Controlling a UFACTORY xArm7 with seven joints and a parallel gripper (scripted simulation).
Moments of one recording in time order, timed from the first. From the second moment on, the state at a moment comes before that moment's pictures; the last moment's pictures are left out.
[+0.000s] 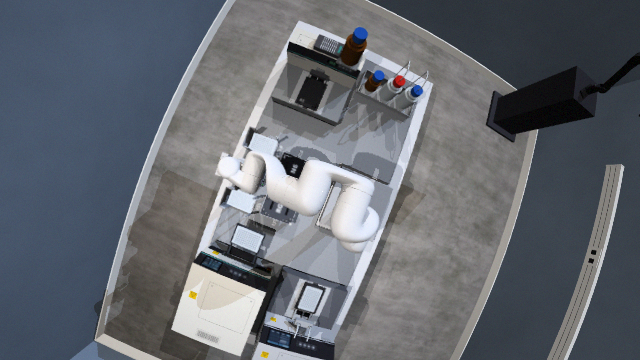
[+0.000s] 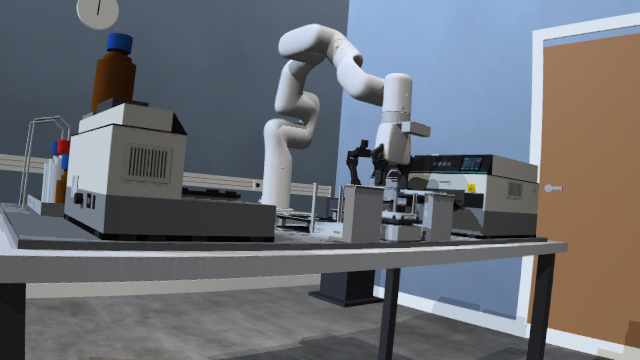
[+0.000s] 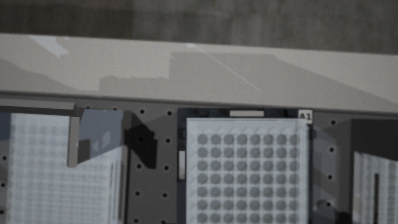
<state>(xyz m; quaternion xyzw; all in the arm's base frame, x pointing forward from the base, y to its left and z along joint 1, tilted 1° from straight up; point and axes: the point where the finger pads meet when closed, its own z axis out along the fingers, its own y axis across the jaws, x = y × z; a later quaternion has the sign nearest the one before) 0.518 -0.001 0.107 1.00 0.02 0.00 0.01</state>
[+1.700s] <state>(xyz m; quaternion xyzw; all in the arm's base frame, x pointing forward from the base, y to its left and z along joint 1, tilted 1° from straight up) 0.518 0.000 0.167 1.00 0.02 0.00 0.01</state>
